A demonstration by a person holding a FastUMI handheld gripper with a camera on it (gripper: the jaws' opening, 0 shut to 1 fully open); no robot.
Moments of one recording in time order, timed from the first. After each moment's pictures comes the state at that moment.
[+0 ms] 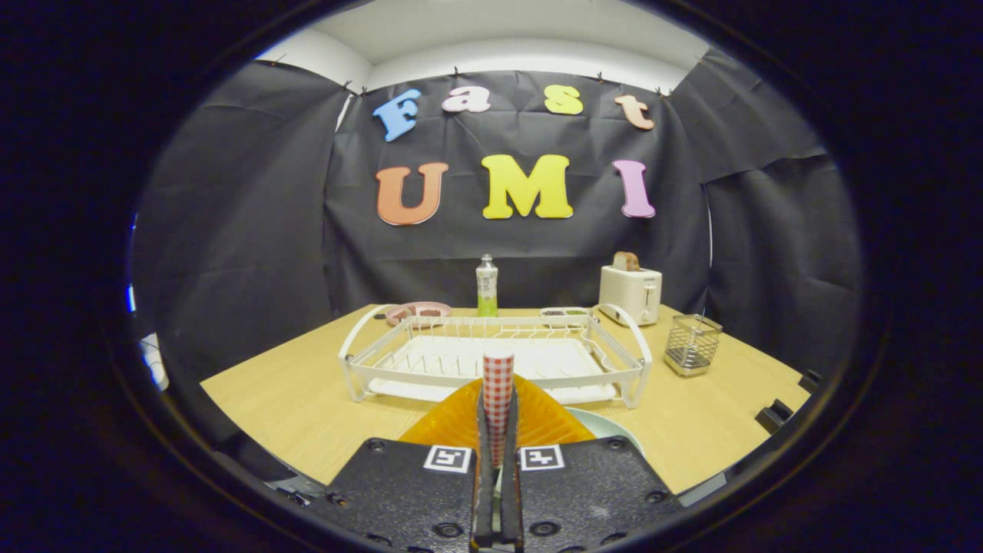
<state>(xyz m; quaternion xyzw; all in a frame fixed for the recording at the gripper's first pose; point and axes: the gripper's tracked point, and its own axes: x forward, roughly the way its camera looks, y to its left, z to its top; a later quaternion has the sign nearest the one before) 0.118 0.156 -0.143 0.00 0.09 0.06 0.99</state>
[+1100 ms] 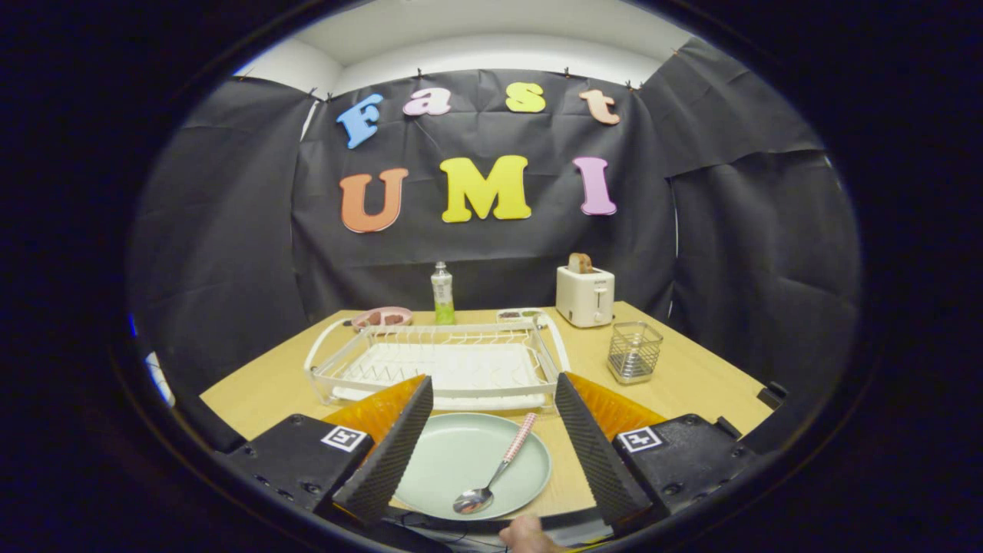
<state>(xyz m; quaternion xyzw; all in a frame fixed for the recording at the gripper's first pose) 0.082 0.074 -0.078 0.04 0.10 0.05 0.99</state>
